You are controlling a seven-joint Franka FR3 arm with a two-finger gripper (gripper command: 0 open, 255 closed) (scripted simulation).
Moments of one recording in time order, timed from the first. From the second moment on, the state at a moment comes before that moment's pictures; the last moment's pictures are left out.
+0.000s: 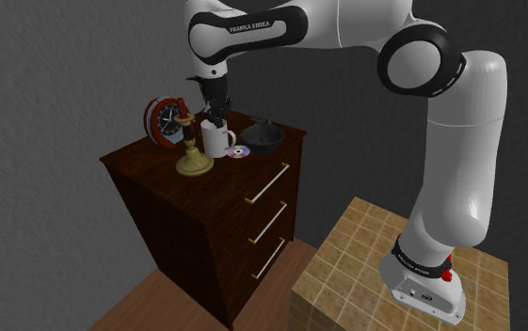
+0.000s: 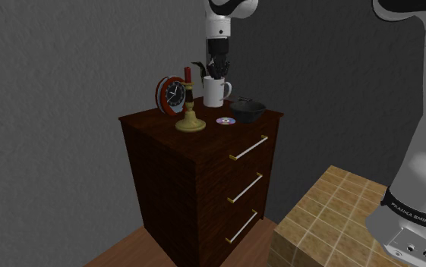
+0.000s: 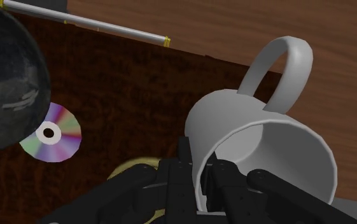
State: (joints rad) arm 0.09 0.30 0.11 -1.43 -0.04 1.69 -0.03
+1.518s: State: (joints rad) arm -0.22 0.48 -0.04 -1.10 0.00 1.54 -0.49
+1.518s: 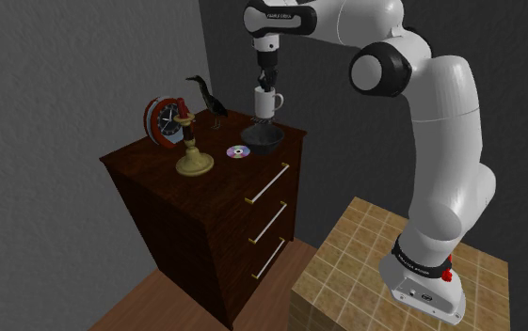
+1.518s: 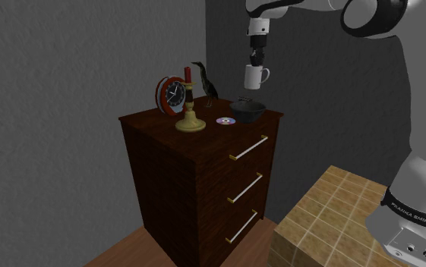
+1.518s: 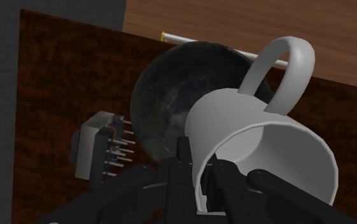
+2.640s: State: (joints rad) arm -0.23 0.45 -0.04 -1.37 0.00 1.78 -0.50
